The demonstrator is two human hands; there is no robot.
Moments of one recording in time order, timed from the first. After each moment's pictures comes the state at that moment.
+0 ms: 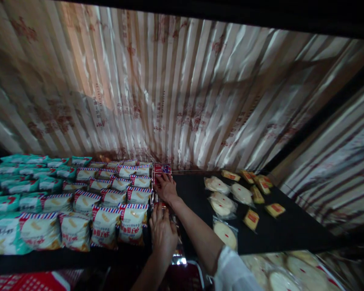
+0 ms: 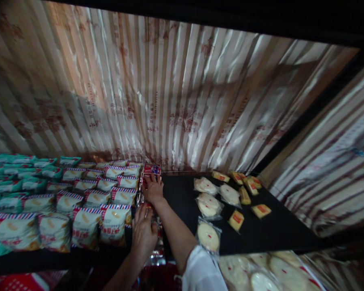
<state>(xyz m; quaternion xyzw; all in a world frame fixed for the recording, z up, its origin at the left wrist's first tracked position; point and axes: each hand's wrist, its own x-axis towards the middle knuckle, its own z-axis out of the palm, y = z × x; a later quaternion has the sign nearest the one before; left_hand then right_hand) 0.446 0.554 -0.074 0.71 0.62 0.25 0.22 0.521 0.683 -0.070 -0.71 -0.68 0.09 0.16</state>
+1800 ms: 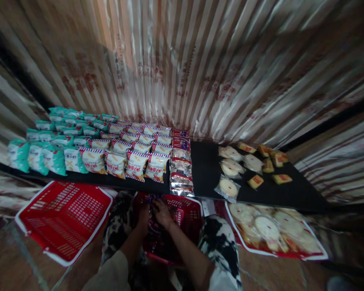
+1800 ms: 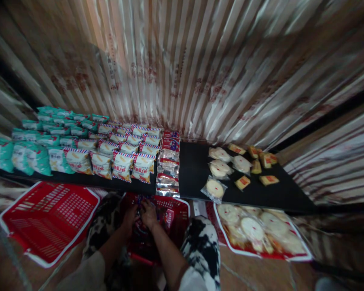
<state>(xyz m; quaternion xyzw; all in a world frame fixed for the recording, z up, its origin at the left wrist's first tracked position) 0.304 0.455 -0.217 0.38 0.70 0.34 0.51 0.406 0.452 -0.219 -0.68 -0.60 0.37 0.20</state>
